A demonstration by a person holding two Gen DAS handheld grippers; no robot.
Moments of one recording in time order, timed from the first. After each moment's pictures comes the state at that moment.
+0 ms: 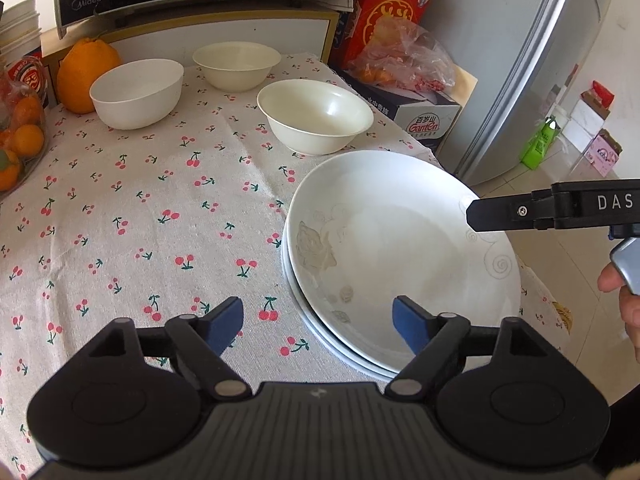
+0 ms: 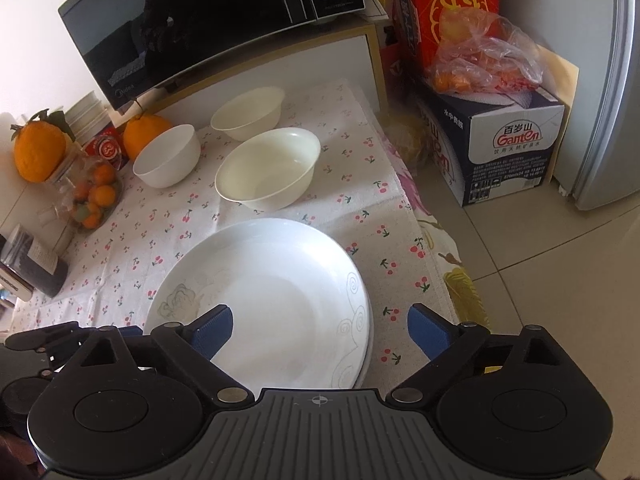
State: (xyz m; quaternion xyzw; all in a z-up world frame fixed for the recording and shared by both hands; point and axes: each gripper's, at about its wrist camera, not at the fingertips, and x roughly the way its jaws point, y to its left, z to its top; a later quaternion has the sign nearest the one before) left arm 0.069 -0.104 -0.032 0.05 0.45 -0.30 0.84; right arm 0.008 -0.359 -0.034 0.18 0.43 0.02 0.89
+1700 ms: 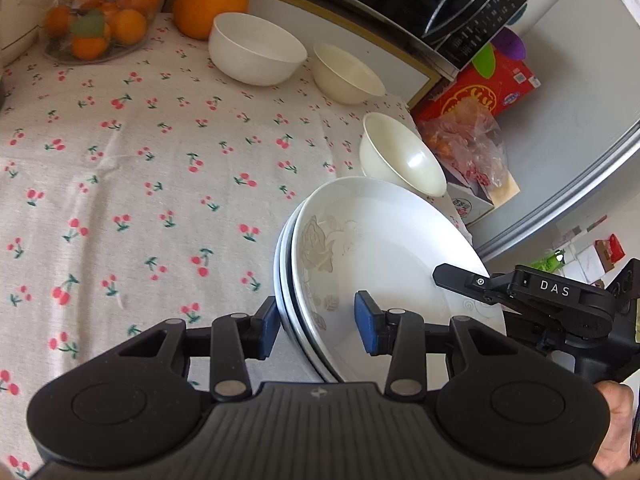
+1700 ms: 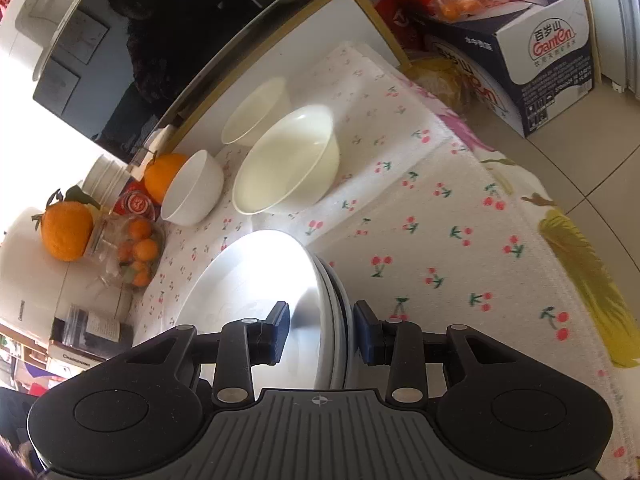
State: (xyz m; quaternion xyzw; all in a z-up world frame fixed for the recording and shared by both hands) left arm 0.081 -0.034 -0.044 -0.17 0.47 -0.22 0.84; right arm 0.043 -0.352 -0.078 0.34 0.41 0.08 0.84
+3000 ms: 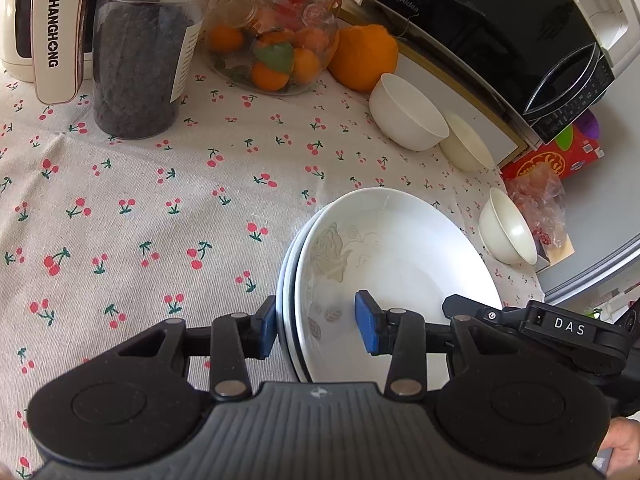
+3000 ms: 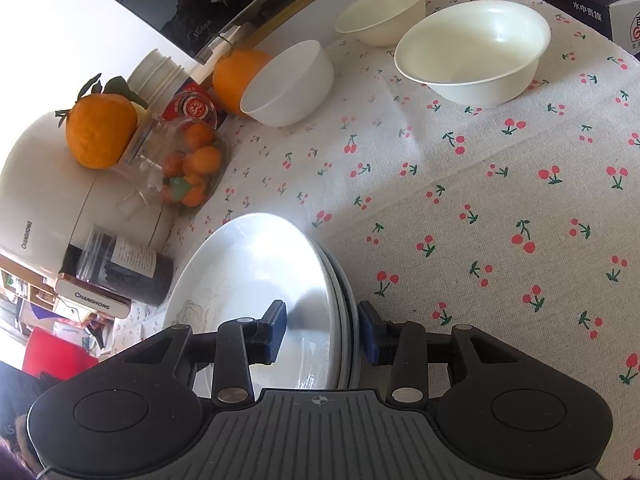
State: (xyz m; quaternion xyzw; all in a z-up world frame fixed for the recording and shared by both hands) left arm 0.085 0.074 -0.045 -0.20 0.47 -0.12 0.85; right arm 0.074 -0.223 -0.076 0.30 0.45 0.13 0.83
